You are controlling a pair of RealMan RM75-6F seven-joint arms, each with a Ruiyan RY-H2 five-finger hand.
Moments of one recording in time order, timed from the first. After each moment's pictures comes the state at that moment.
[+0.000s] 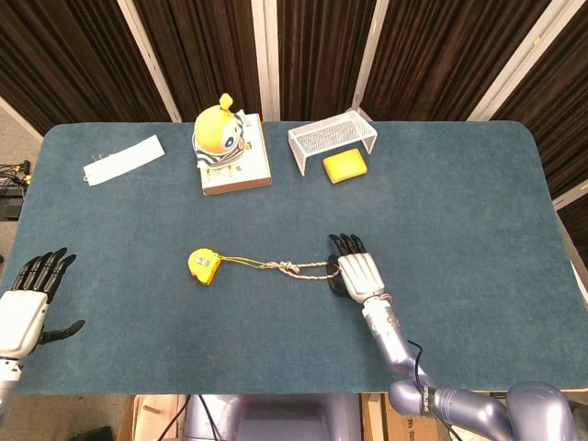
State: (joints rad) left arm -0.13 -1.14 -0.01 -1.58 1.56 1.47 -0.04; right arm 0.64 -1.85 0.22 -1.19 -1.17 1.01 -0.26
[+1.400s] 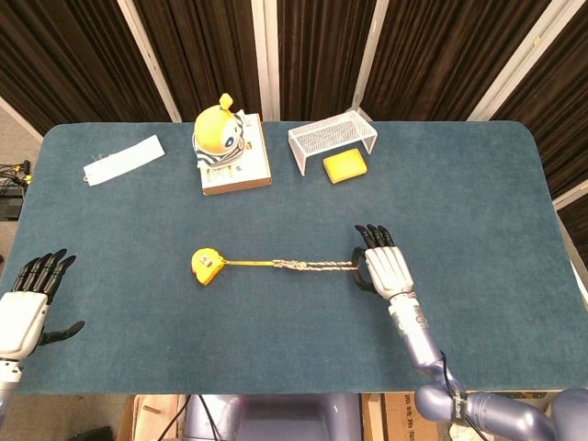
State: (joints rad) left arm -0.12 -1.14 -0.01 -1.59 1.56 1.47 -0.02; right arm 0.57 -1.66 0.22 -1.40 -1.17 1.09 -0.27
